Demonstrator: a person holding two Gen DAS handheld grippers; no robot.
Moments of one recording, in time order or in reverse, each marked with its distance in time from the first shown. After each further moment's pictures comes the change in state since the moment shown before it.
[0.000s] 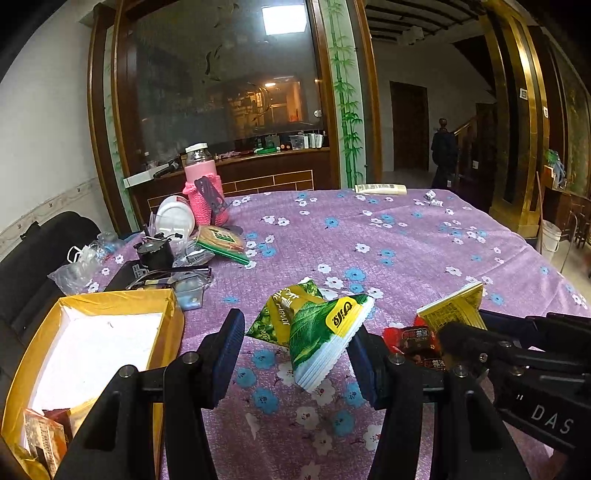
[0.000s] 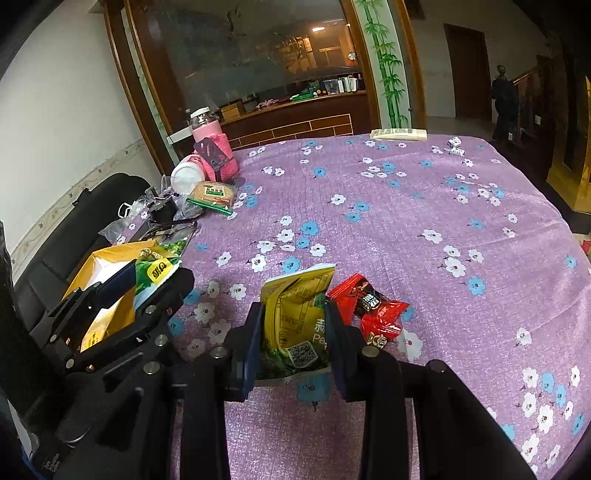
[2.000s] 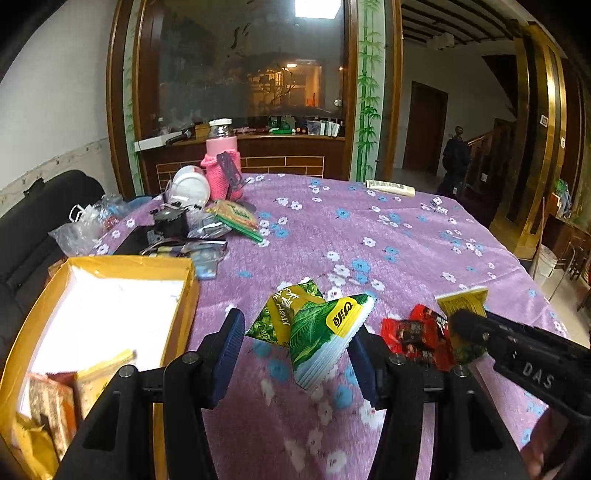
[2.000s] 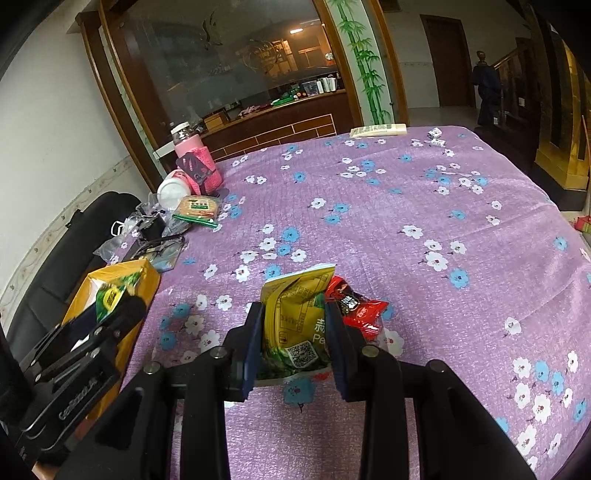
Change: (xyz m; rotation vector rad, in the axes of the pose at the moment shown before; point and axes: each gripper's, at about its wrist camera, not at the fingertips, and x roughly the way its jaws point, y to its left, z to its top) left arm -0.024 0.027 0.000 -0.139 0.089 -0.028; right arm -0.009 -0.013 0.002 0.077 -0.013 -0.004
